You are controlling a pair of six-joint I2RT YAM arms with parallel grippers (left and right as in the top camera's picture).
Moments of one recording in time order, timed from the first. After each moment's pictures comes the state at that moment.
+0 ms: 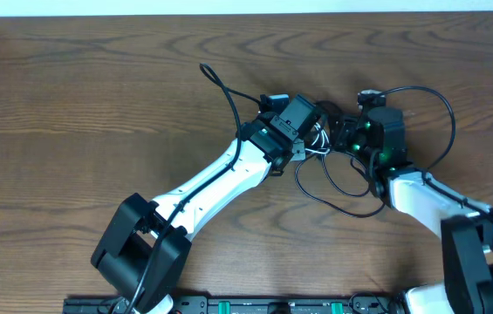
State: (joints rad) left arm -0.74 1.81 1.34 -0.66 -0.19 -0.78; right arm 0.22 1.63 0.67 0.37 -0.16 0.46
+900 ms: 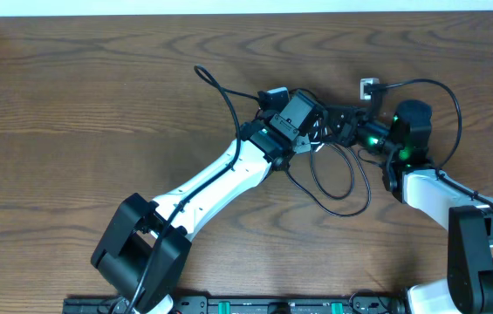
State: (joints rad) left arm -0.74 1.81 1.34 -0.57 -0.20 -0.89; right arm 0.10 1.66 0.67 0.67 -0.79 0.59
